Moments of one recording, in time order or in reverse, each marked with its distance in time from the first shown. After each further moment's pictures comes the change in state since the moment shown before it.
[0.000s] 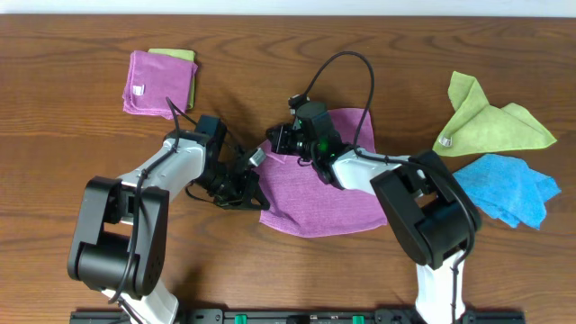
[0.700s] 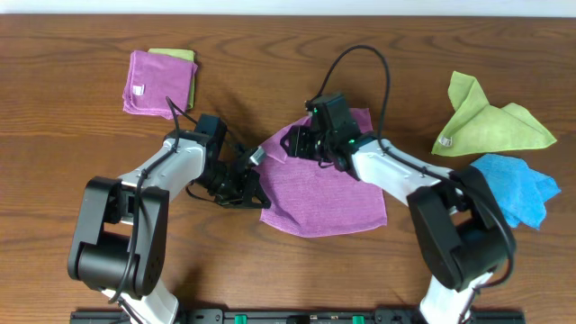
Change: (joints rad) left arm 0.000 0.000 0.000 0.018 0.007 0.000; right arm -0.055 -0.161 0.026 -0.472 -0.029 -0.087
